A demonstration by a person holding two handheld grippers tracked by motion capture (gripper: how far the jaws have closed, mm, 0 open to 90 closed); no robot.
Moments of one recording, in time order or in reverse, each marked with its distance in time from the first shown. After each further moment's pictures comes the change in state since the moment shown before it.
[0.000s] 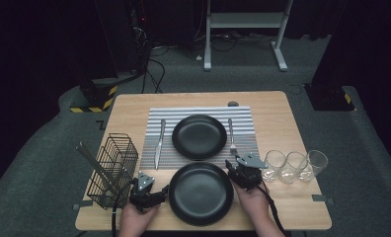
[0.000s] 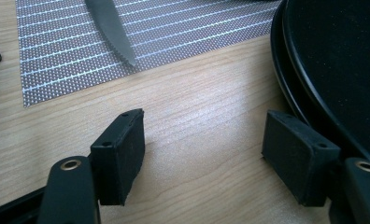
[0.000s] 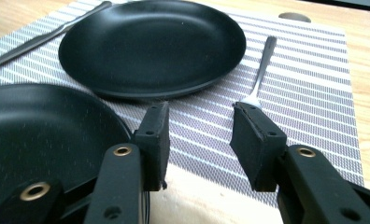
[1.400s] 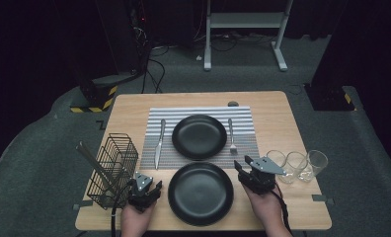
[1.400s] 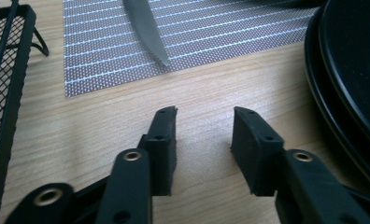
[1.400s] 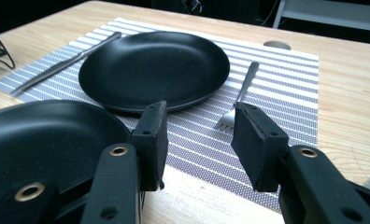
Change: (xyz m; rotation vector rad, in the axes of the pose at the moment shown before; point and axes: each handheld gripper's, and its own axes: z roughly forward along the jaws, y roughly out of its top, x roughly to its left) left arm -0.001 -0.002 -0.002 -0.020 0.103 -0.054; right arm -0.016 0.005 -0.042 -0.094 0.029 0.007
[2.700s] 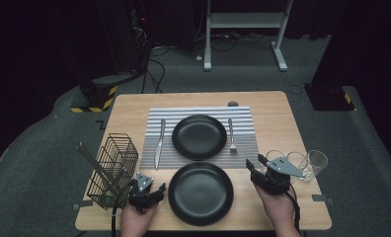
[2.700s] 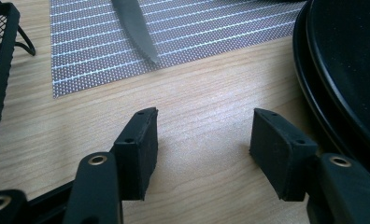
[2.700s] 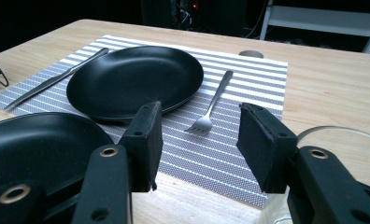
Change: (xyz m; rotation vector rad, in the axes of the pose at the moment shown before) left arm -0.001 0.000 0.000 0.010 -0.026 0.026; right arm -0.026 0.002 -0.025 -0.045 -0.025 0.037
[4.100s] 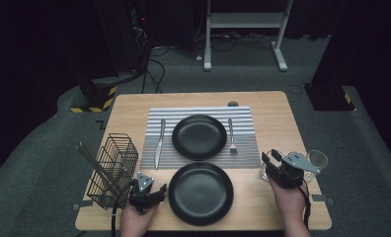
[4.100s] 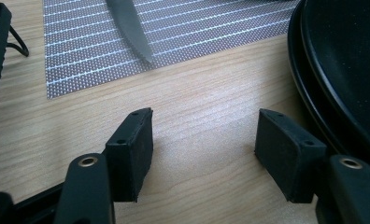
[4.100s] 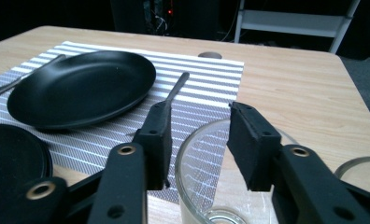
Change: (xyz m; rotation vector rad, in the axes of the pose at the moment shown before) left arm -0.001 0.000 0.000 0.003 -0.014 0.010; right arm -0.043 -0.008 0.004 -0.022 -0.086 0.031
